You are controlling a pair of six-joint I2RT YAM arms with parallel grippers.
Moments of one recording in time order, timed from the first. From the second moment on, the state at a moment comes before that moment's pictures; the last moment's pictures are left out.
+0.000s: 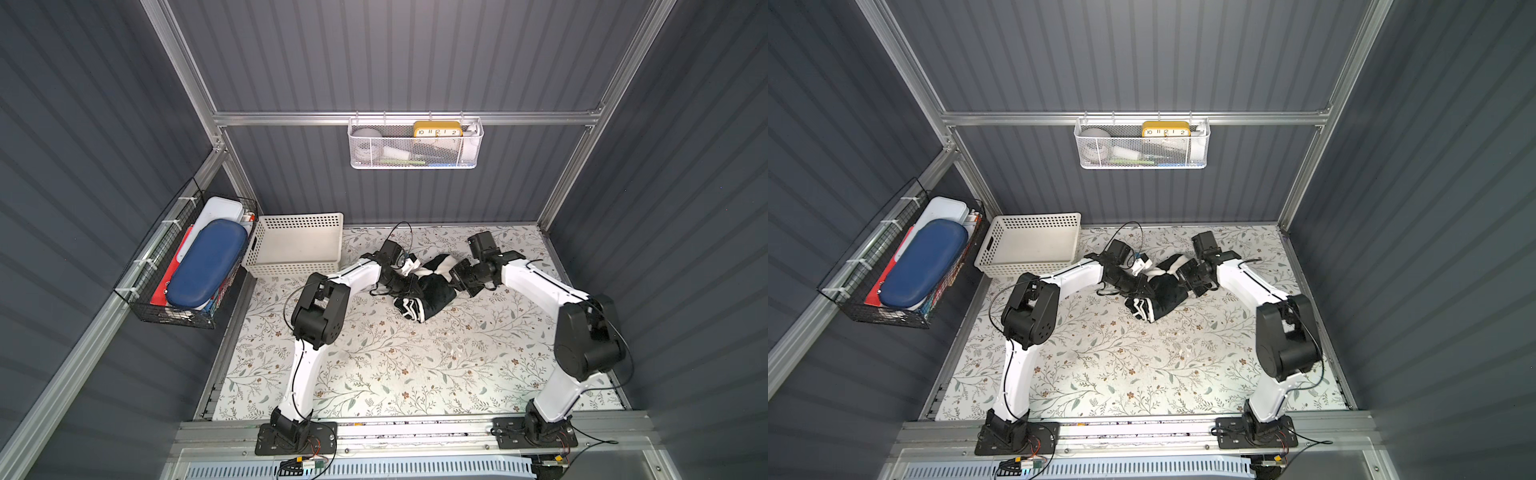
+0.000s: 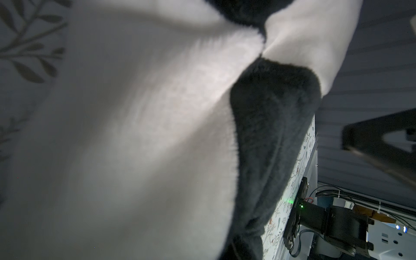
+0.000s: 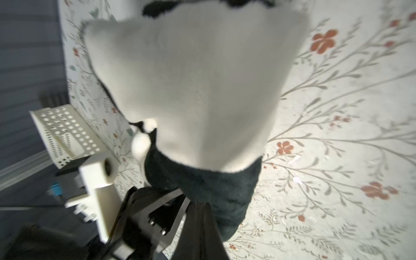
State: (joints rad) left arm -0.54 2.26 1.70 -0.56 0.76 -0.24; right arm 0.31 1.83 1.36 -0.62 -0.29 1.21
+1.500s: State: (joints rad) left arm -0.46 1.92 1.61 -0.50 0.61 -0.24; right arm 0.34 2.38 2.04 -1.00 -0.42 0.90
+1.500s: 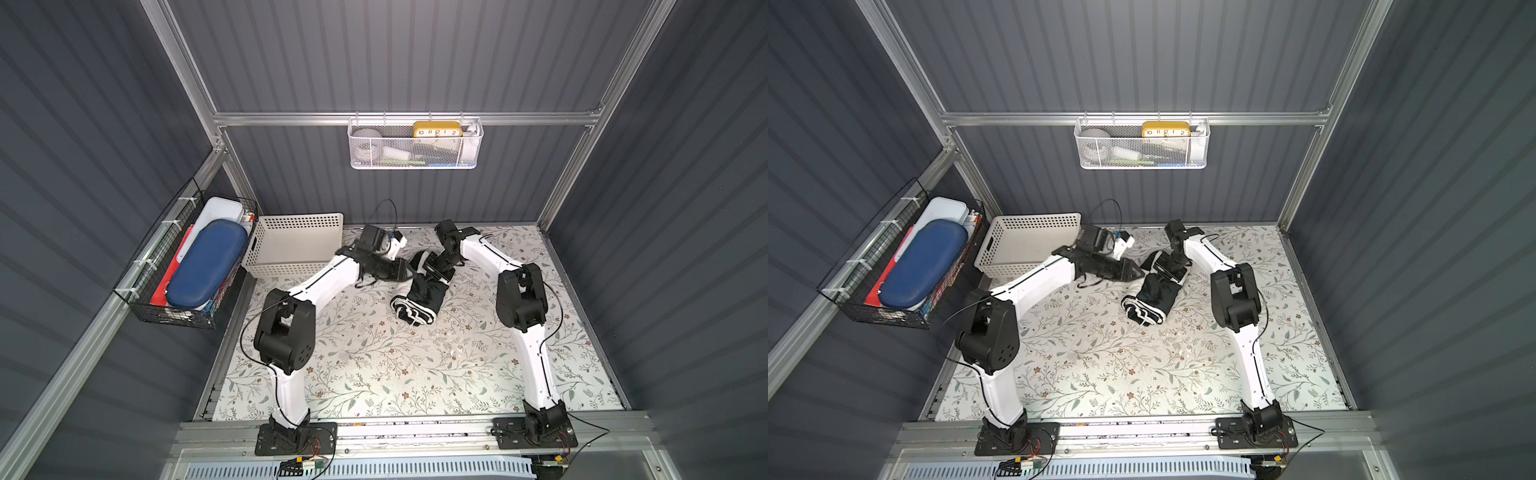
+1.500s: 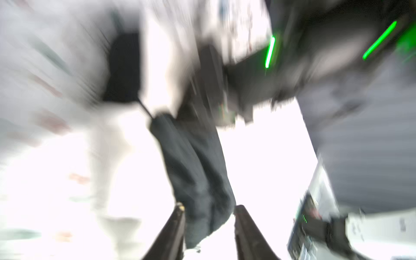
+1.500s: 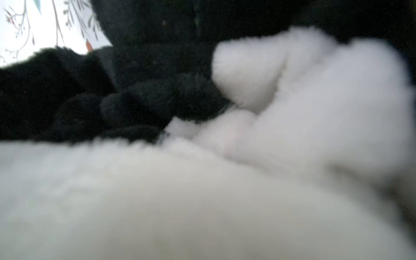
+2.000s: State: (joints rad) left arm -0.43 2.22 1.73 -0.60 0.67 -0.07; right arm 0.33 2.37 2.04 -0.99 -0.45 0.91
